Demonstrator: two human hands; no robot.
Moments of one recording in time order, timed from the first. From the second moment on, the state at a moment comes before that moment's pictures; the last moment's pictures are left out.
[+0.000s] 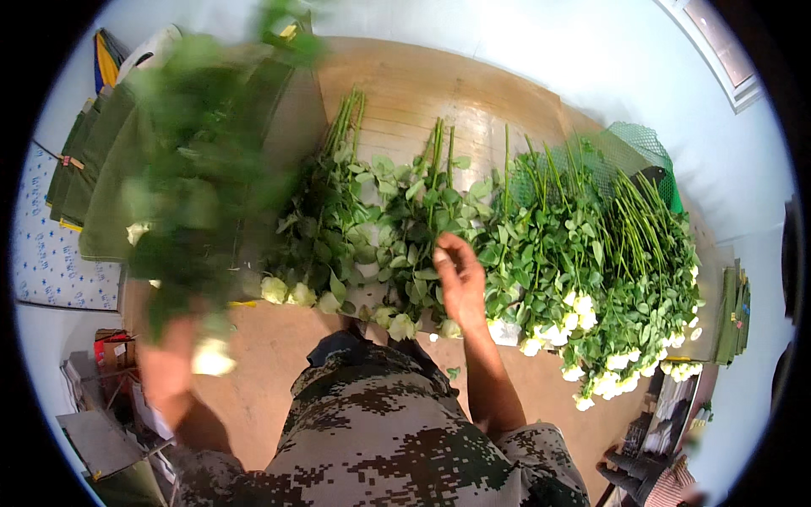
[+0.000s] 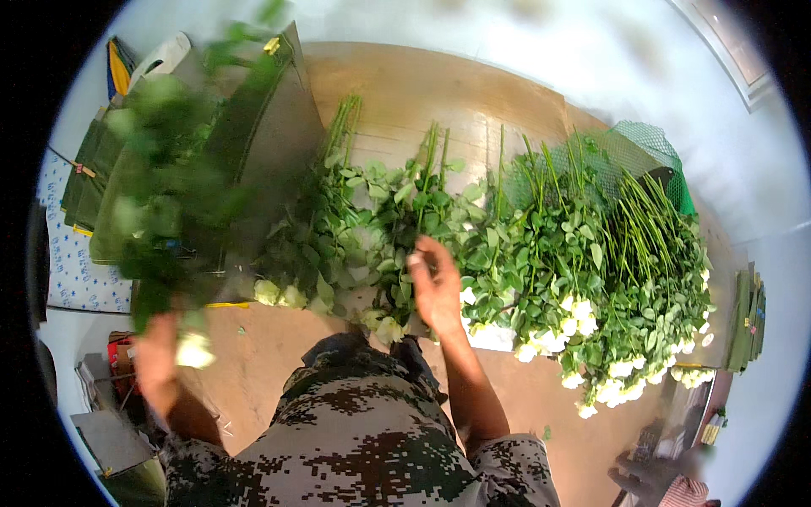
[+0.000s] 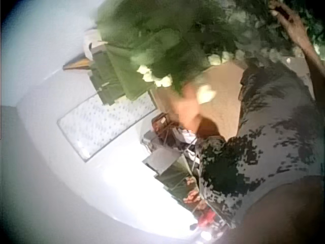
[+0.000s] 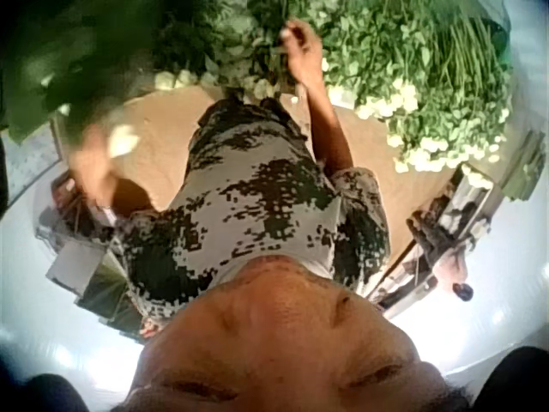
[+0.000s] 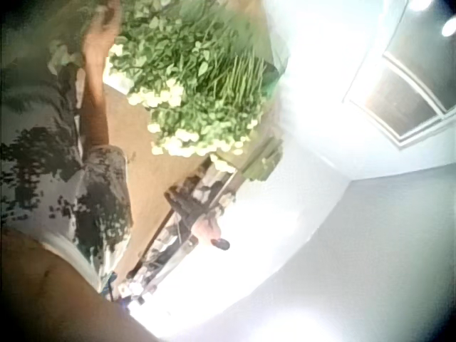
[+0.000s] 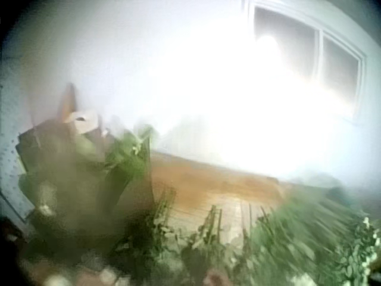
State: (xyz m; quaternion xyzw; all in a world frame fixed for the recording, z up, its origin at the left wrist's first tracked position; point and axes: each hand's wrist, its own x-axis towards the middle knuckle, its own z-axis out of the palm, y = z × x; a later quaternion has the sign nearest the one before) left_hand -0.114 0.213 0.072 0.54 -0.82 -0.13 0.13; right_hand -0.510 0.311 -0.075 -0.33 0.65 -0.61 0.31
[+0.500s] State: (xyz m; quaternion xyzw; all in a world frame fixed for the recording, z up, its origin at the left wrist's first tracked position) left_hand -0.076 0.022 0.029 0.57 -0.78 0.21 0.12; right_hand -0.609 0.411 -0.194 -0.25 0.90 -0.36 0.05
